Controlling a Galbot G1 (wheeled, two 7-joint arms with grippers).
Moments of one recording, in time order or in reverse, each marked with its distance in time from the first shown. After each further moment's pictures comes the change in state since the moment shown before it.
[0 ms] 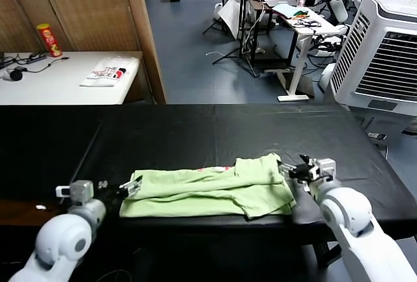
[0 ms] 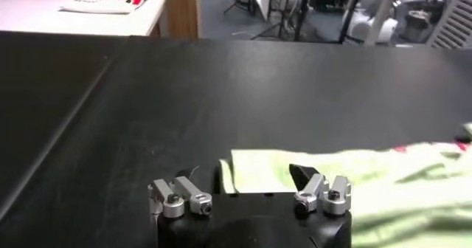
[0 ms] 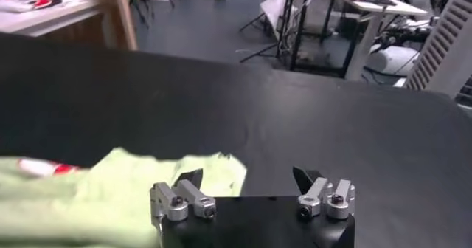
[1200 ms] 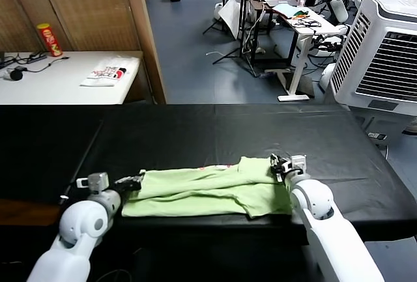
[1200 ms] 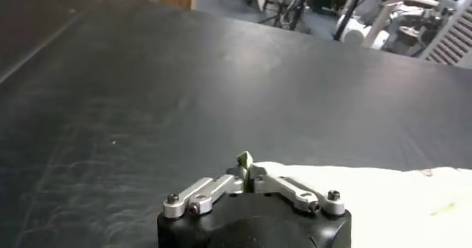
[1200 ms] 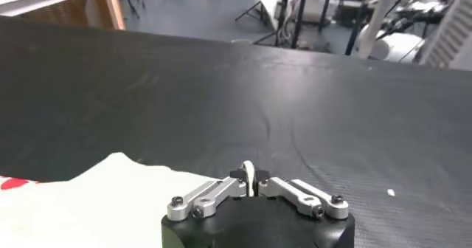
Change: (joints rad) left arm -0.090 -0.094 0.058 0.158 0.147 -0.058 0.113; right arm 0.011 0.124 -0.045 -0.138 -0.163 0.119 0.045
